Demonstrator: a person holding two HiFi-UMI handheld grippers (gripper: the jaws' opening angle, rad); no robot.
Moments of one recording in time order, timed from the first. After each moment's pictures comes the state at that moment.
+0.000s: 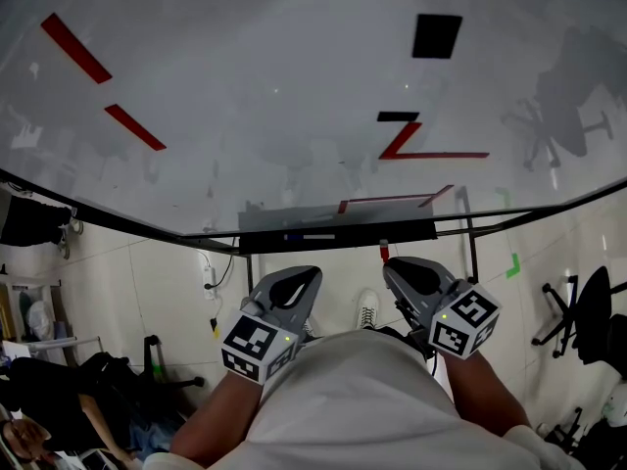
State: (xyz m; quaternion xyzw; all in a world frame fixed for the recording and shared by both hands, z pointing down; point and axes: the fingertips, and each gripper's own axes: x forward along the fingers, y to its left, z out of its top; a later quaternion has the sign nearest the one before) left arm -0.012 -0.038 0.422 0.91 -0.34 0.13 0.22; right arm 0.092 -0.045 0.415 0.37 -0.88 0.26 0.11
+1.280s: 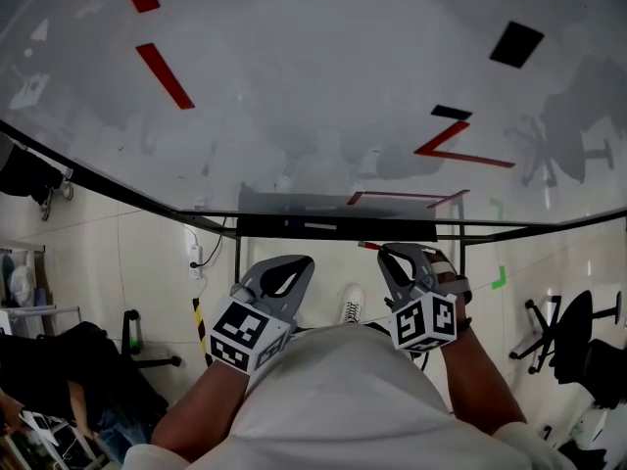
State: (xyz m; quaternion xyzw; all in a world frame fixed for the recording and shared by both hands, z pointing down) left arm -0.028 -0.039 0.430 0.89 -0.36 0.13 0.23; right arm 0.083 -0.055 0.479 0.27 -0.82 -0.15 0.49
